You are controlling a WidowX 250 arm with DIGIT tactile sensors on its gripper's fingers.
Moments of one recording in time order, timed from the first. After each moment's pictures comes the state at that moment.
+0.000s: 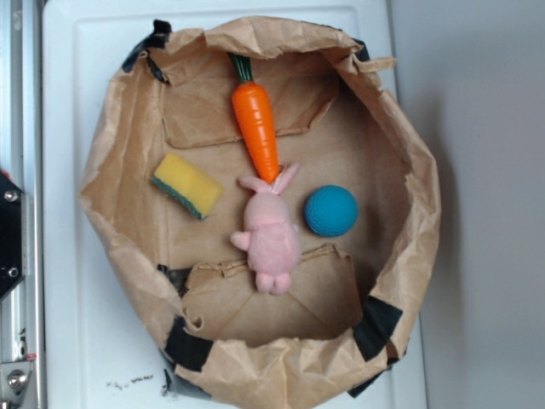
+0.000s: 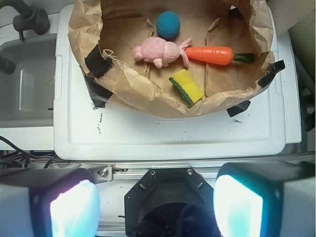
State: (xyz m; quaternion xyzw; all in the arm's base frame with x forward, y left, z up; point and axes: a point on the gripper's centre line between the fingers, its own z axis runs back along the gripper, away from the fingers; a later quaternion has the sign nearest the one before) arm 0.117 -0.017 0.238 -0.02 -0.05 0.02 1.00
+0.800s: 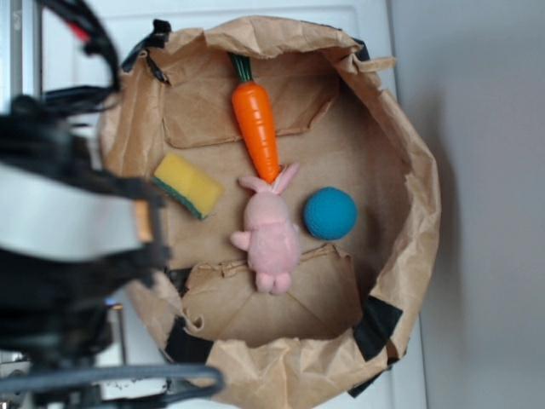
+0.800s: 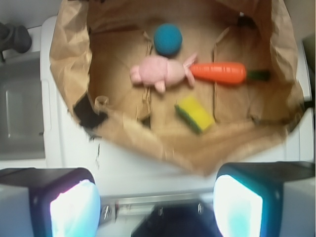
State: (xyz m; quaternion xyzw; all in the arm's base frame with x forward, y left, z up) arm 0.192 -0.022 0.203 0.00 -0.03 0.03 1.00
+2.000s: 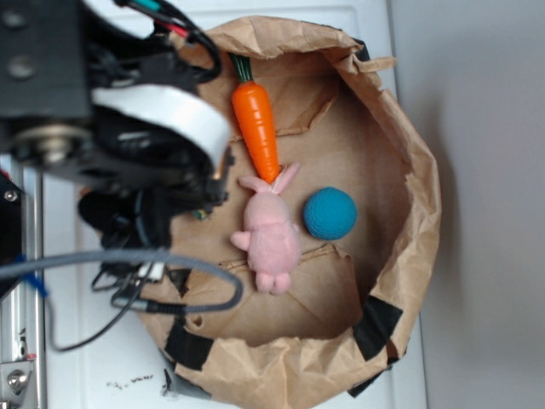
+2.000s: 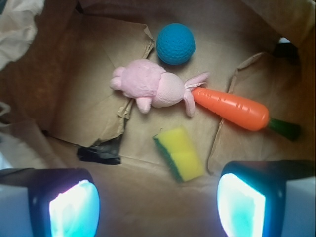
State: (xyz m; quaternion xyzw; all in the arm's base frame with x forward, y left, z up) arm 0.208 0.025 0.137 -0.01 -0.04 -0.11 0.99
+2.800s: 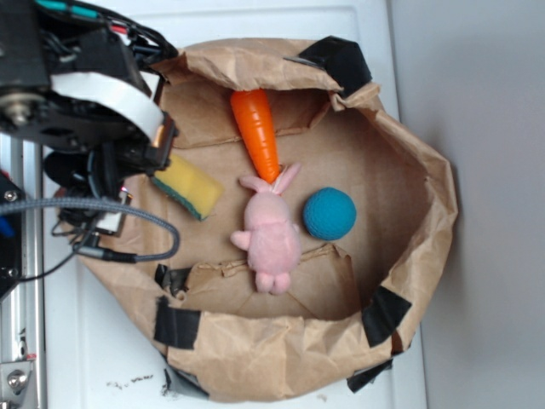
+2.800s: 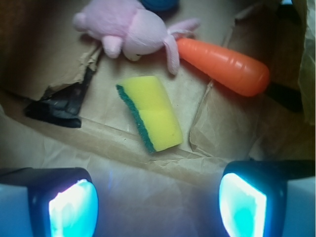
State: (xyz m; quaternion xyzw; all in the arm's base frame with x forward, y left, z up) arm 0.179 0.044 0.097 0.02 -0.04 -0.13 0.99
